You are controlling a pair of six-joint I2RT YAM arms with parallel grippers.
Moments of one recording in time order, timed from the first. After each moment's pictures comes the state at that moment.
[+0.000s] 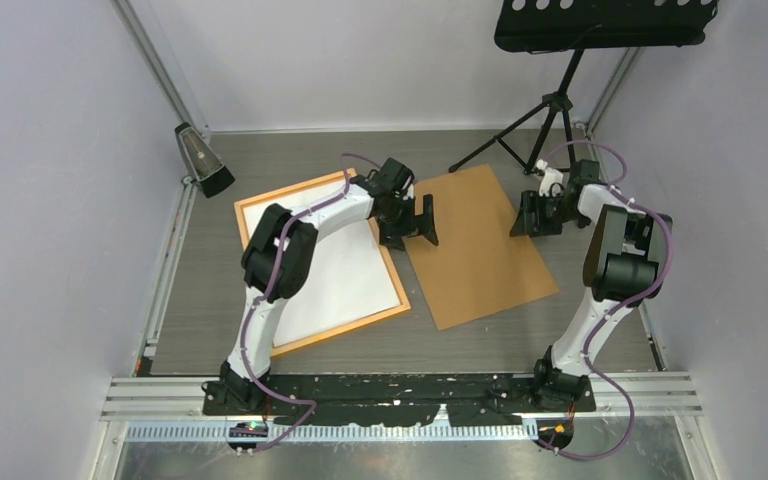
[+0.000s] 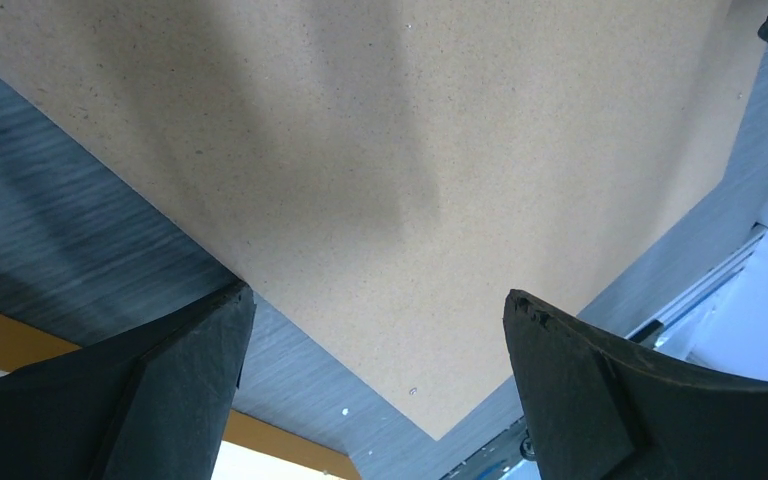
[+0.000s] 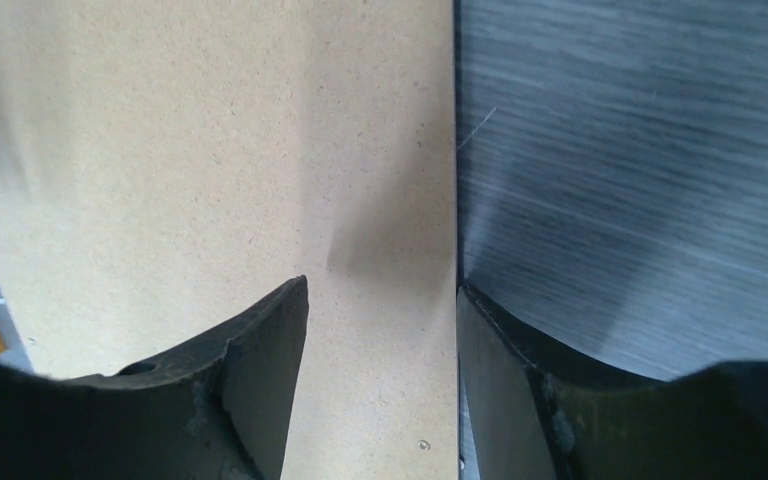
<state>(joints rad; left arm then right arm) -0.65 2.22 1.73 -0.57 0.36 -0.64 -0.23 1.90 1.22 -0.54 -0.52 -0.27</state>
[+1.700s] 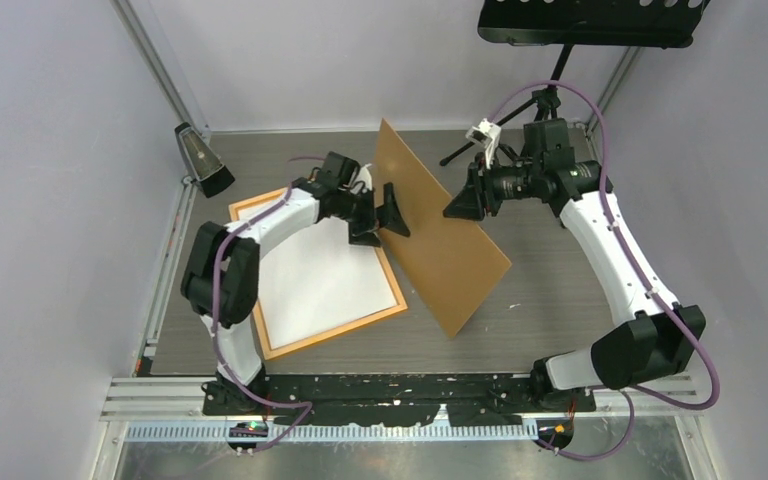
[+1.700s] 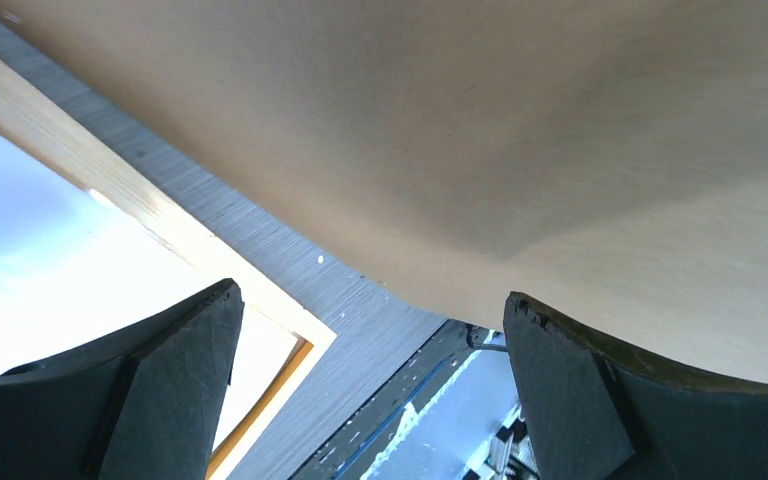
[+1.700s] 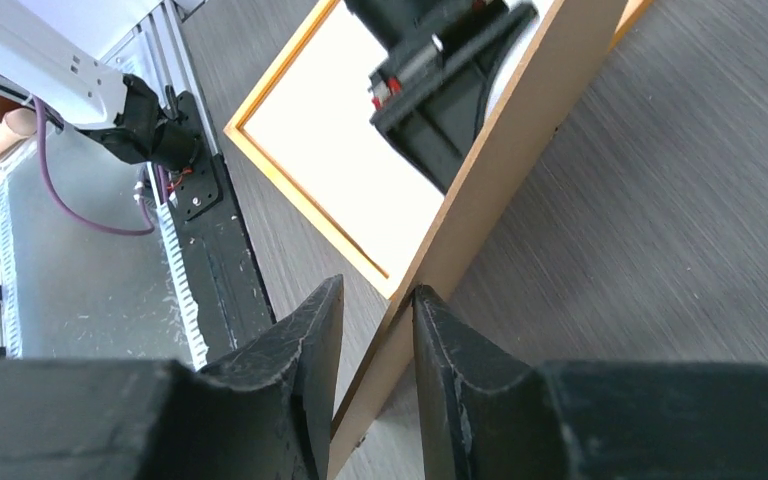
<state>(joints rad) -0.51 1.88 1.38 -0.46 0.62 -0.64 0.20 1.39 1.42 -0.80 -0.96 -0.25</state>
